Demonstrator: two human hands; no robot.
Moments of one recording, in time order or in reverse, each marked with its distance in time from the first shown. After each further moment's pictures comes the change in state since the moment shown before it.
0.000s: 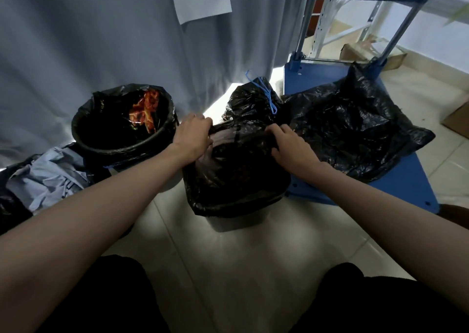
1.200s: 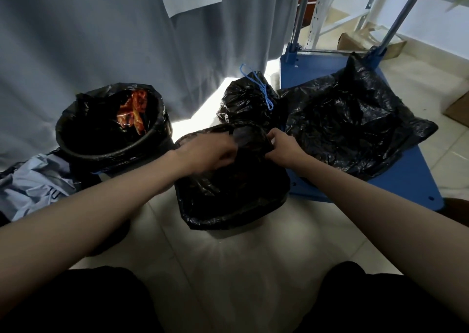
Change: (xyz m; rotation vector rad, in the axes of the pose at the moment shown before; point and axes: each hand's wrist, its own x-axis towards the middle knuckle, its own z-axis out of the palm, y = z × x) left_hand -0.005 0.021 0.011 -0.062 -0.097 0.622; right_hand 0.026 0.010 0.018 0.428 -0.191 0.351
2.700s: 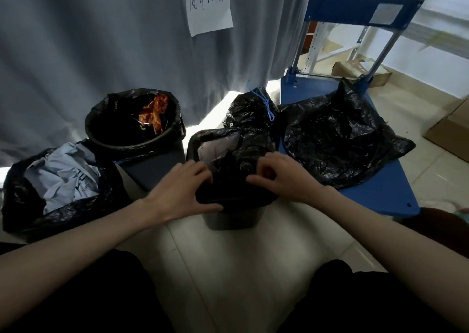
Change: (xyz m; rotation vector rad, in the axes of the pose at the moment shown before) left_hand -0.138 0.049 0.012 -0.032 0.272 -0.178; right_hand -0.089 0.002 0.007 -0.358 0.095 -0.705
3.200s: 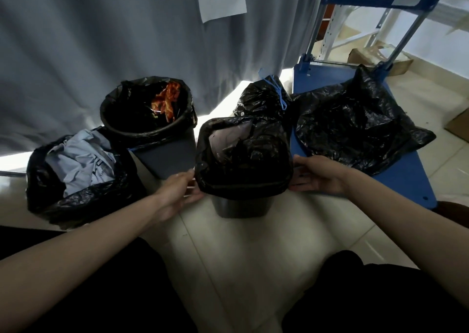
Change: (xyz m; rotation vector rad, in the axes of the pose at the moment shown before) left_hand -0.025 0.006 0.011 -1.551 0.016 -1.208; right_hand -0.016 0.046 0.006 1.248 -0.195 1.025
